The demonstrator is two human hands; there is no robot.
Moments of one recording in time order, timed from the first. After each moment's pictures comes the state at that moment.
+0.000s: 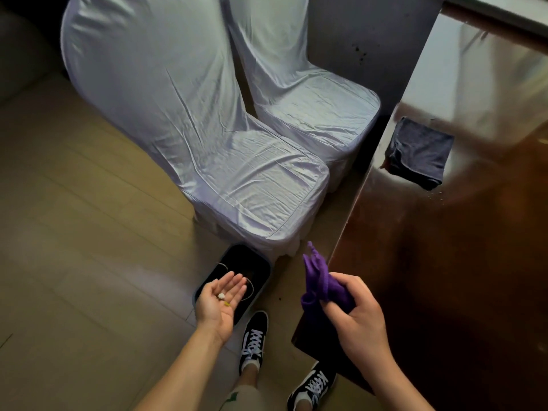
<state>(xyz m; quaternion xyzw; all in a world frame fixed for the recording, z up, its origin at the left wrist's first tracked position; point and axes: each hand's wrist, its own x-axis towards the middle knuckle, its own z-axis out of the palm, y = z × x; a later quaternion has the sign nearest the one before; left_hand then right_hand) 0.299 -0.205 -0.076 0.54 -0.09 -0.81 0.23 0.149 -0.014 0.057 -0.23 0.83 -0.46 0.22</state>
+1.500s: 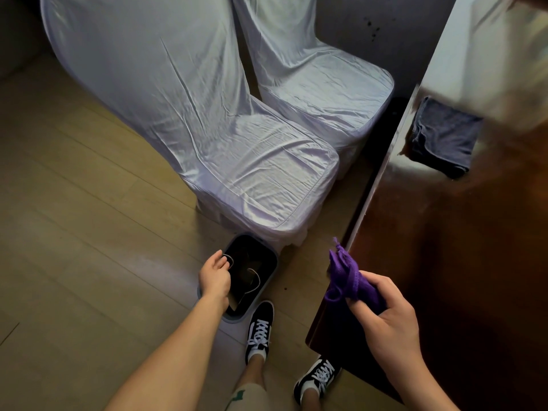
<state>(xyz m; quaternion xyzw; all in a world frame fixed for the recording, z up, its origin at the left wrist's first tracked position) 0.282 -0.249 -0.128 0.68 -0.36 -0.63 0.14 0.146 -0.005 0.048 -0.18 0.83 -0.48 0.23</state>
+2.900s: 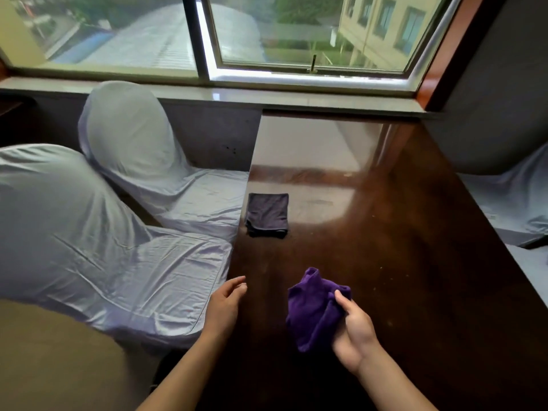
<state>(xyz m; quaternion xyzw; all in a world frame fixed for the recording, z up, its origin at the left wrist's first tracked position) 0.075 -0.099 0.082 0.31 -0.70 -0.64 0.08 0.021 0.139 0.100 0.28 0.44 -0.81 0.28</state>
